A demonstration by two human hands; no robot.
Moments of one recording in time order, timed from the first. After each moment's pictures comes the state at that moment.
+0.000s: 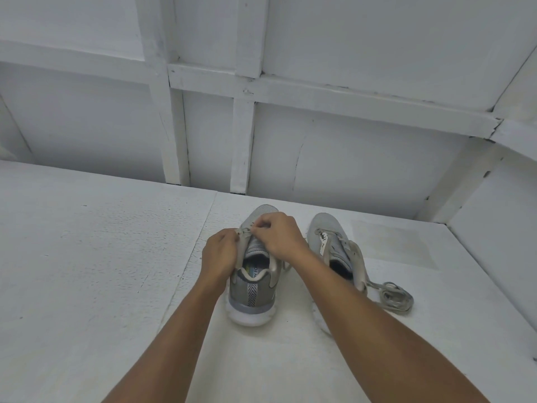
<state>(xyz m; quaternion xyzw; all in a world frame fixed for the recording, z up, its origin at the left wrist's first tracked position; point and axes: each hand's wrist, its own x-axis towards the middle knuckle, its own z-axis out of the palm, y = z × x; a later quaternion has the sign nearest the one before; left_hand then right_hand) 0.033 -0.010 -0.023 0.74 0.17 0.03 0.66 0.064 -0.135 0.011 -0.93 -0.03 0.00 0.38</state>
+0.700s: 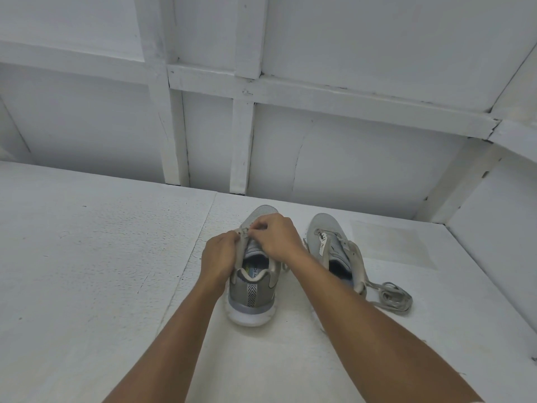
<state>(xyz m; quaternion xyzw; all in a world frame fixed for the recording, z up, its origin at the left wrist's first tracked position) 0.033 -0.009 -0.026 0.73 0.17 0.01 0.66 0.057 -0.128 0.016 -0.93 -0.03 0.01 0.37</state>
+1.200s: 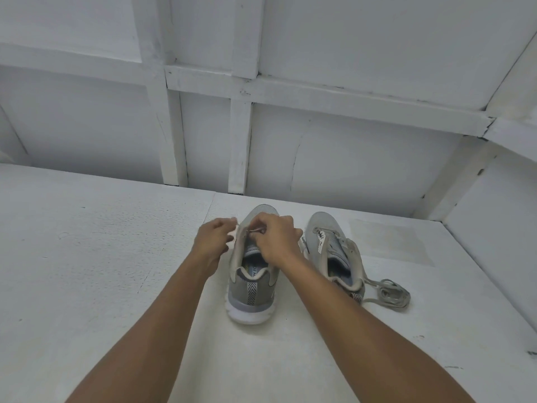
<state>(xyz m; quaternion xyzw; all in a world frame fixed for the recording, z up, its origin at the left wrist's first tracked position) 0.065 0.012 -0.026 0.65 0.13 -0.05 0.75 0.046 -0.124 0.010 -0.95 -0.02 -0.06 0.31</state>
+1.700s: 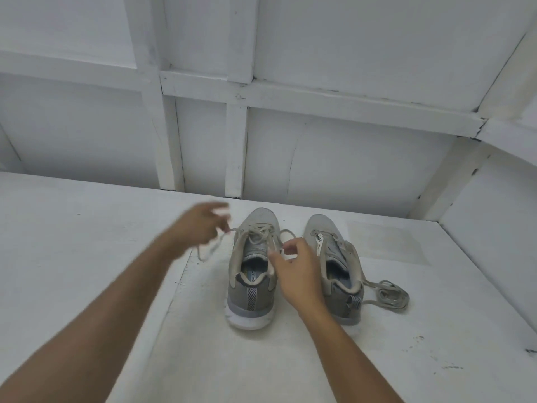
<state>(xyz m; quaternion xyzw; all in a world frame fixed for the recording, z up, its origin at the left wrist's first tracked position) 0.071 0.050 0.029 0.80 -0.05 -0.06 0.59 -0.008 -0.150 -0.010 -0.86 0.10 -0.12 0.49</state>
